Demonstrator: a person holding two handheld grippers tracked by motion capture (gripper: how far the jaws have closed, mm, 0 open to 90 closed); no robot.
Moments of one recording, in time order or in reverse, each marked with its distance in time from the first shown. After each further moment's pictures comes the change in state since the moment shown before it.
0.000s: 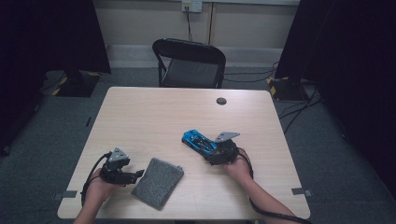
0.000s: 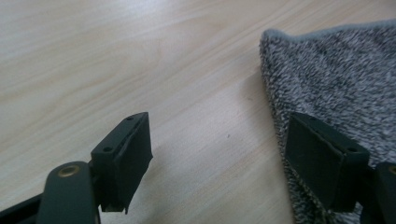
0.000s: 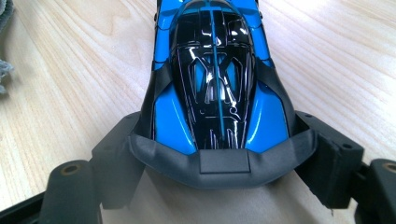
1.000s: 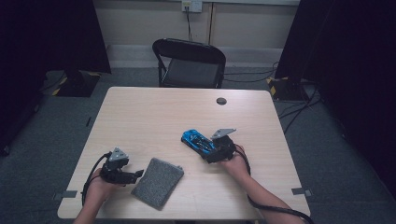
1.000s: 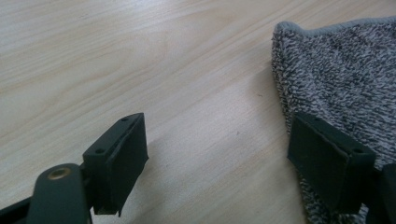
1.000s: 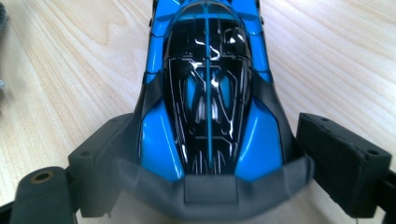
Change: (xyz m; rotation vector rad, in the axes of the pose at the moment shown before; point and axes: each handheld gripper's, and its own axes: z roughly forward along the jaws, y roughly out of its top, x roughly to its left) left arm 0.005 -0.005 0.008 0.023 0.008 -0.022; right arm -0.004 0.011 0.009 0.031 0.021 0.017
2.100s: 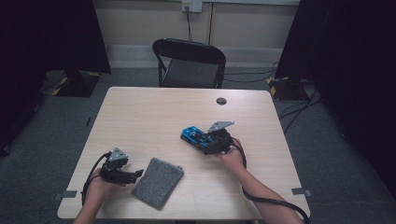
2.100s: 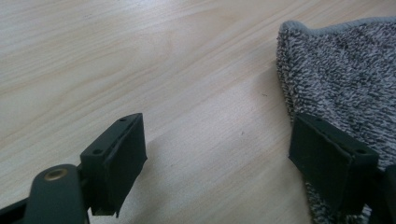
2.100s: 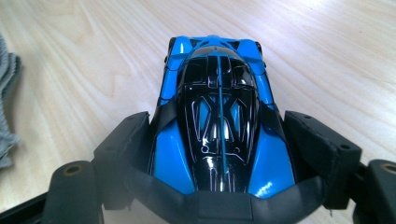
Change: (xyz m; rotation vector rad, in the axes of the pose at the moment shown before) left arm 0.002 0.000 0.000 -0.001 0.012 0.001; right arm -0.001 0.027 -0.001 -0.063 0.001 -0.012
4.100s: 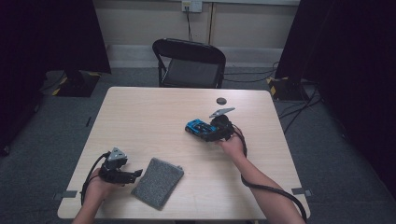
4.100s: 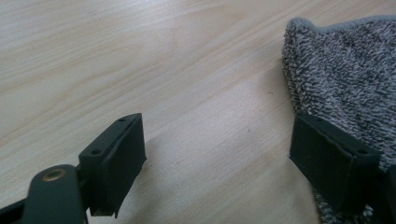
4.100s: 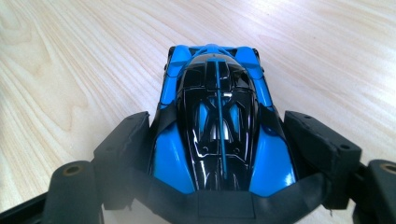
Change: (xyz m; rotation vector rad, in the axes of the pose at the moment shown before) left arm 0.003 -0.002 0.001 0.002 -0.005 -0.006; right arm -0.033 0.029 0.003 0.060 -0.031 0.092
